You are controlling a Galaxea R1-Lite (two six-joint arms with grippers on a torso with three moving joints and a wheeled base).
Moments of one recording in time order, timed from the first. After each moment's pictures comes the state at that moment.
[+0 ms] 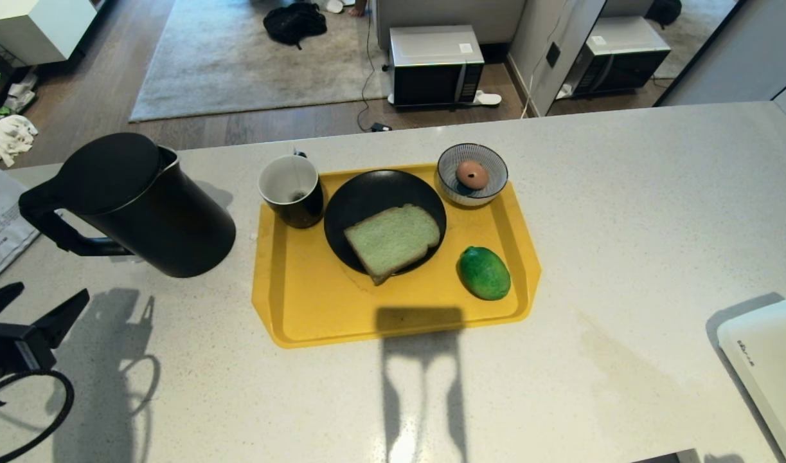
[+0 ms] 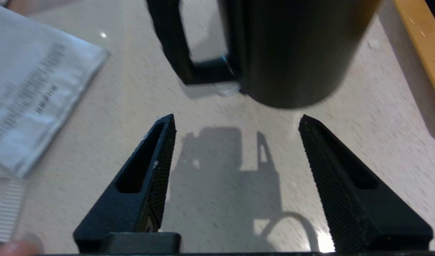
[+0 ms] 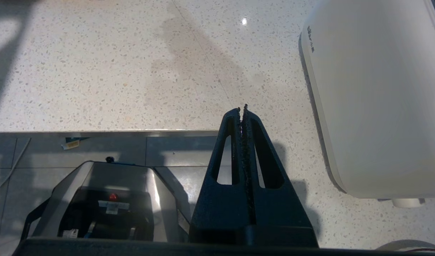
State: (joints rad) left arm 0.43 1.36 -0.18 -1.20 -0.35 0.19; right arm -0.01 0.00 -0.04 0.09 0.02 -0.06
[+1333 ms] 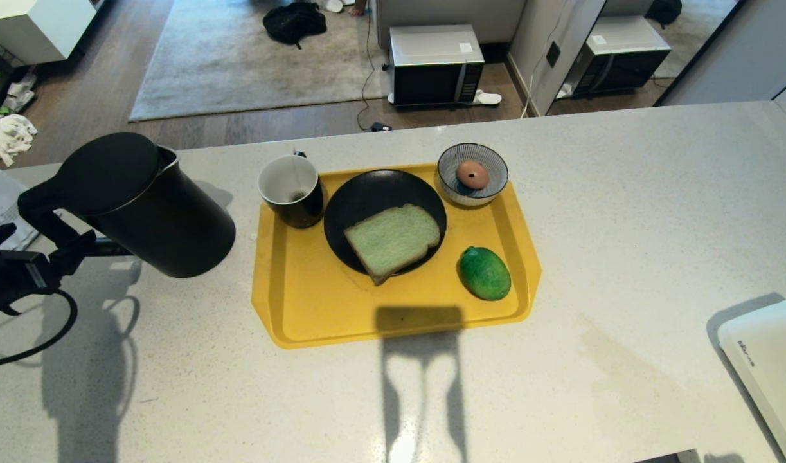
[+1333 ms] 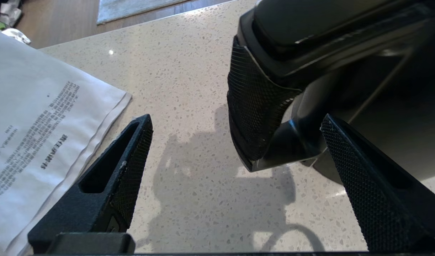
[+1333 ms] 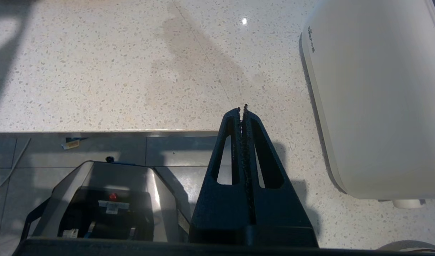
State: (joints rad) left arm 0.49 1.67 -0.54 -1.25 -0.40 0.13; right arm -0.01 0.00 -0.04 0.09 0.02 -0.06
